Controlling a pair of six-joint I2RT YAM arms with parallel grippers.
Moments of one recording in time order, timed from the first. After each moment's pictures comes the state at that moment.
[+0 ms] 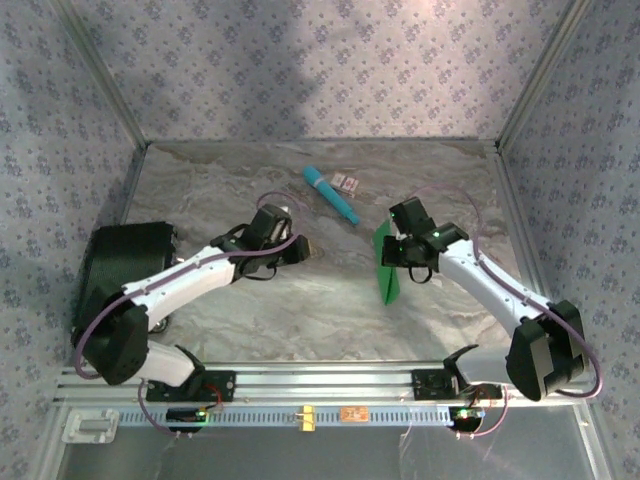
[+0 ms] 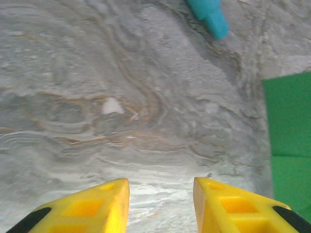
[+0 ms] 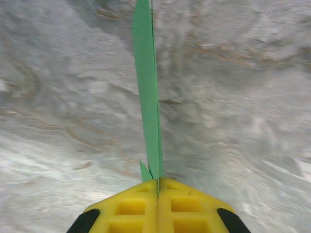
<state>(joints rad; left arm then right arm) -0.70 1.39 0.92 -0.38 0.01 -0.77 0.49 1.31 0.98 -0.79 0.09 0.48</state>
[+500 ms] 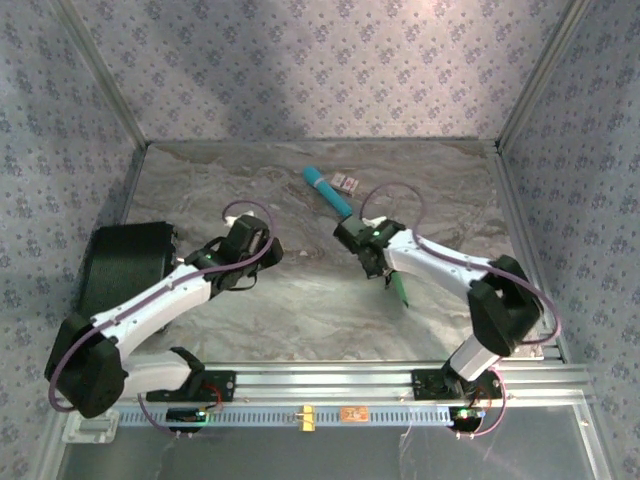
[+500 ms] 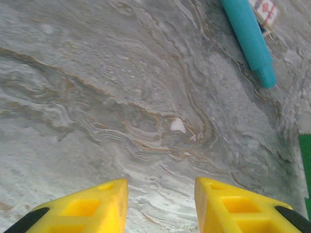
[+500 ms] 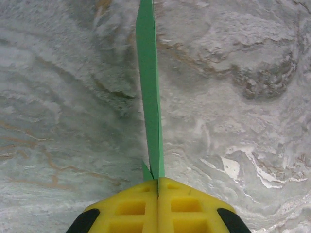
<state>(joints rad) -0.66 1.18 0.79 -0.42 -0.19 -0.89 0.78 1.64 1.16 -0.98 0.55 0.54</state>
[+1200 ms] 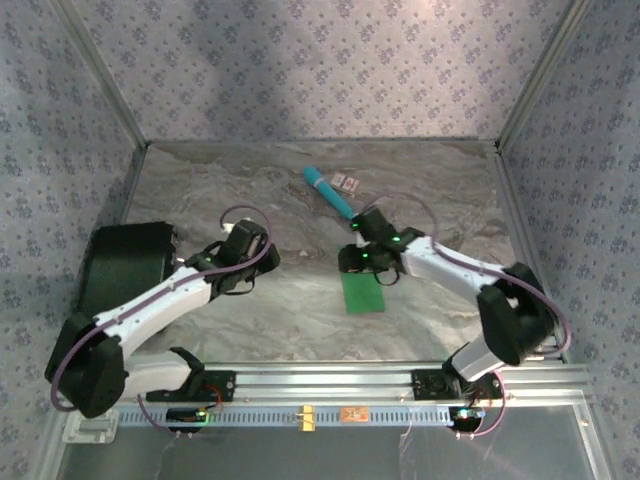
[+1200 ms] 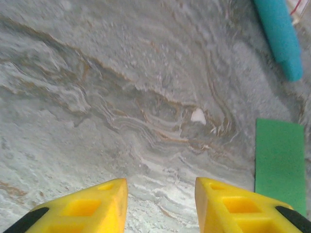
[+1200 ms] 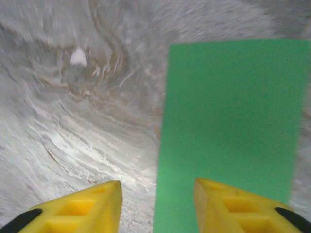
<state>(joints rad) -0.65 1.23 0.76 -0.42 -0.13 -0.89 0.59 1.47 0.91 -0.45 -0.15 0.53</state>
